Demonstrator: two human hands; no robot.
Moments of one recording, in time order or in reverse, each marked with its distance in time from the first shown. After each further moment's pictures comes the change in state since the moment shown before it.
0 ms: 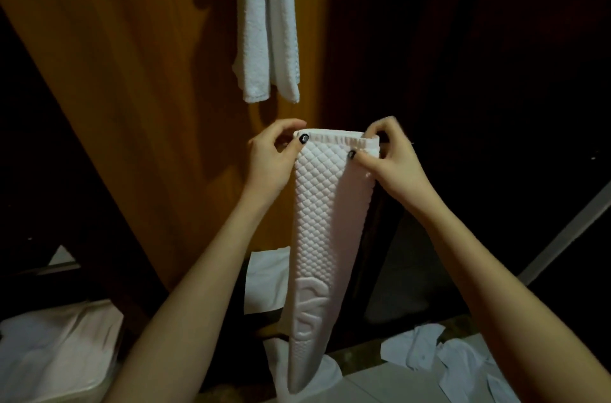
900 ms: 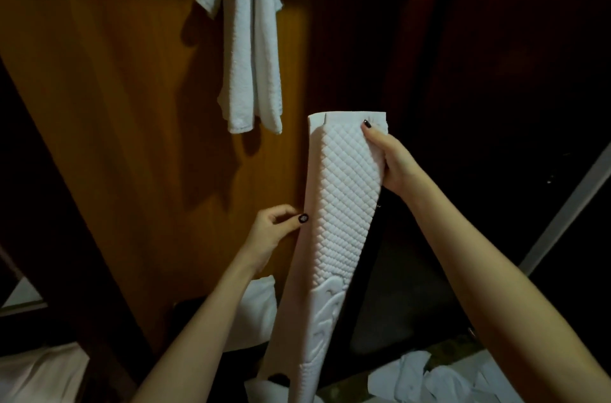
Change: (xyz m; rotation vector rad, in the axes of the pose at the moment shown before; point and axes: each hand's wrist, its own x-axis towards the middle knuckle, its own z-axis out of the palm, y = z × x) left_hand -0.050 -0.039 0.016 -0.453 -0.388 -0.359; right_hand 0.053 -0.010 -0.040 0.598 -0.181 0.272
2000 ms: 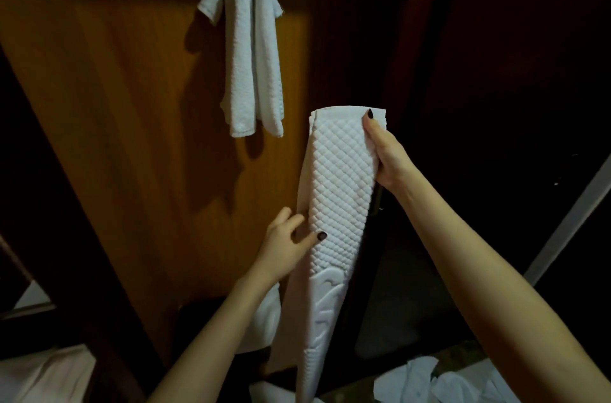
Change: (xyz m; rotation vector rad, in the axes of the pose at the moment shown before) left_hand -0.008 -0.011 0.017 0.689 0.077 0.228; right_hand 0.017 0.005 0.001 0.012 0.112 -0.028
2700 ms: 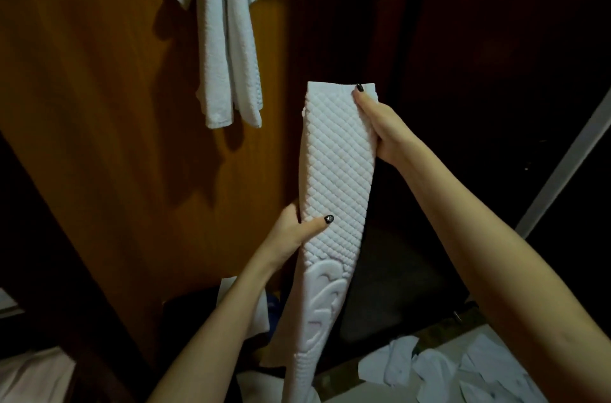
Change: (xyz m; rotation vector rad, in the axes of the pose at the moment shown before) left_hand 0.011 0.035 0.025 -0.732 -0.278 -0.348; right_hand -0.007 -0.040 -0.015 -0.188 0.125 0.060
